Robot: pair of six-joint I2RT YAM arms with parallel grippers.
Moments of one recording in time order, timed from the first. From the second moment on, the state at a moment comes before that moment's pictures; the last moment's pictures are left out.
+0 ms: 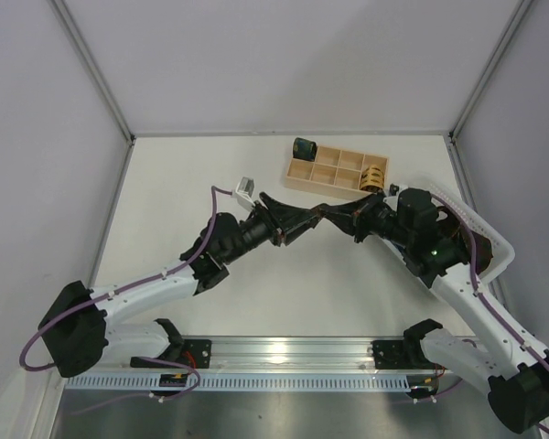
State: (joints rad) left arm -0.86 1.19 0.68 0.57 0.12 -1.45; right arm 0.43 0.92 0.81 -0.14 -0.46 1.68
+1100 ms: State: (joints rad) left arm 0.04 0.86 0.71 -0.80 0.15 -0.63; right arm 0.16 1.05 1.09 -0.82 -0.43 0.86
